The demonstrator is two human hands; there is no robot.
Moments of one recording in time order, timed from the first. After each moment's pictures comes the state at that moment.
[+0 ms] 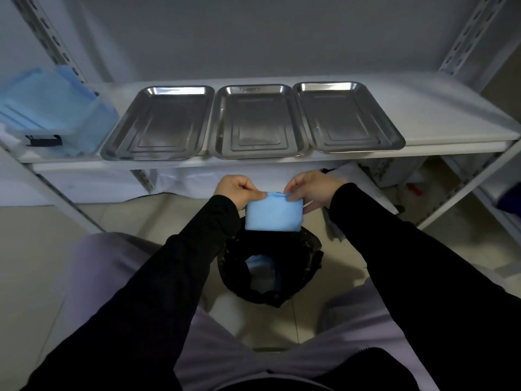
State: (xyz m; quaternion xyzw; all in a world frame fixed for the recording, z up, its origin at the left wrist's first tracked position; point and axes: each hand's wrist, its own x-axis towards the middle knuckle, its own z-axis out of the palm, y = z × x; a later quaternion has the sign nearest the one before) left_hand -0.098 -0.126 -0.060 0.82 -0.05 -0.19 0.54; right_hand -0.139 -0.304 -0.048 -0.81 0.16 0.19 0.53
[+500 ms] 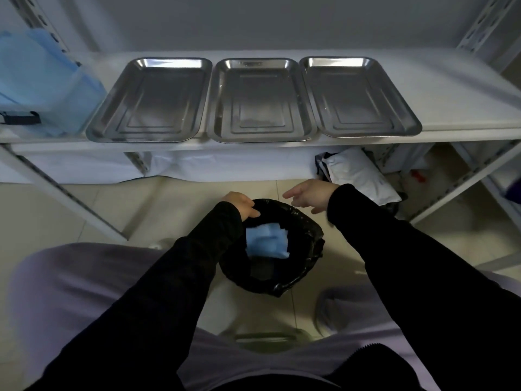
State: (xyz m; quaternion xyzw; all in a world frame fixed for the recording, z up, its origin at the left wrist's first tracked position) left_hand -0.089 -0.121 -0.121 0.88 -0.02 -0.31 0.37; right_hand -0.137 -0.297 -0.080 -0.86 0.16 0.29 0.38
